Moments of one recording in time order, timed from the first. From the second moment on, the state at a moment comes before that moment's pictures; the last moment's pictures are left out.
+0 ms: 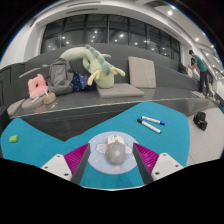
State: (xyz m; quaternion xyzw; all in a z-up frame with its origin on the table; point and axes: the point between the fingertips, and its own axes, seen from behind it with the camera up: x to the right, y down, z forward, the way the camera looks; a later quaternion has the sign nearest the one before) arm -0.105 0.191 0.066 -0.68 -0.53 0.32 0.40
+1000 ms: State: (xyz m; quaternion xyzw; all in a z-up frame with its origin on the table) arm 0.168 0.004 0.046 -0.61 -0.61 0.32 0.39
